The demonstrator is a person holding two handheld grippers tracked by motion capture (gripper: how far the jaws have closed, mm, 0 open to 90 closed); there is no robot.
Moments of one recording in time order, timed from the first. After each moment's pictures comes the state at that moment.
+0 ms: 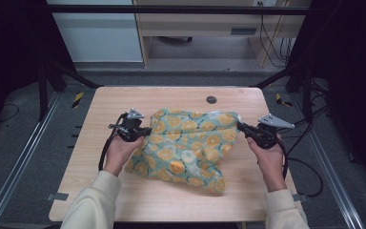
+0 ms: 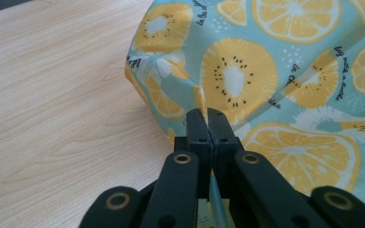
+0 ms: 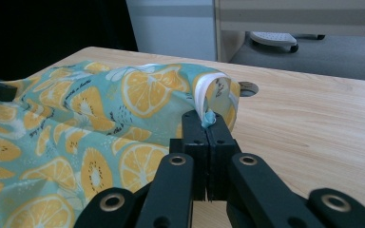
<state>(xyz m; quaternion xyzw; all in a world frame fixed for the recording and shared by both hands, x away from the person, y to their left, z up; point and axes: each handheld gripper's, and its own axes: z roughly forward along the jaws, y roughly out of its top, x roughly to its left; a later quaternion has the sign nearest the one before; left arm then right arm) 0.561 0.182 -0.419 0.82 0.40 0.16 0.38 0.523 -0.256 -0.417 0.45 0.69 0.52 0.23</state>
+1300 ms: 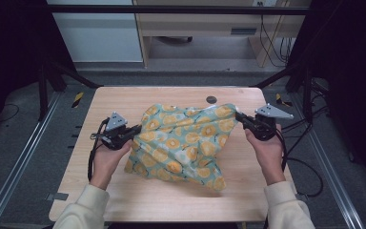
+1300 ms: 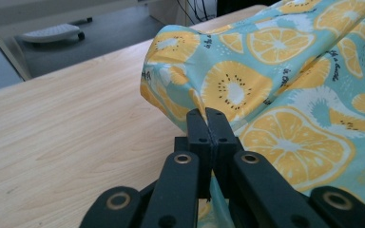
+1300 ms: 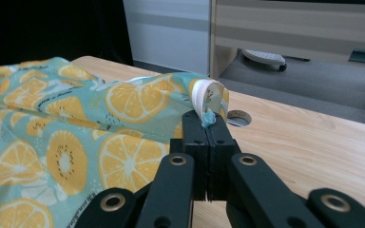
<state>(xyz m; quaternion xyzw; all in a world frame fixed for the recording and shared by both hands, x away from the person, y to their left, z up) 0.518 0.214 -0.399 0.77 0.37 0.24 0.46 0.526 -0.240 -0.378 0.42 0.70 0.51 0.28</state>
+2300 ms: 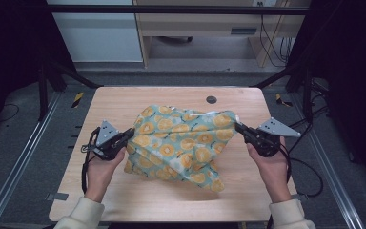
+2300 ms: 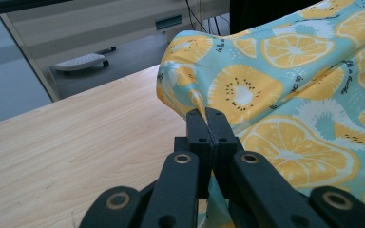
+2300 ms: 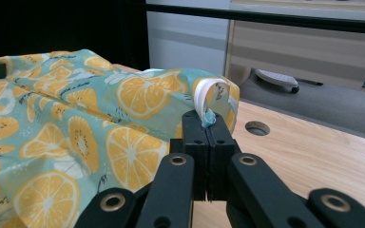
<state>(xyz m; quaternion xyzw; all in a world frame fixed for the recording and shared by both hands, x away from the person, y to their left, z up) 0.481 0.225 -0.398 0.74 0.36 0.30 0.48 0.476 -0.235 -0.376 0.37 0.70 0.54 0.29</state>
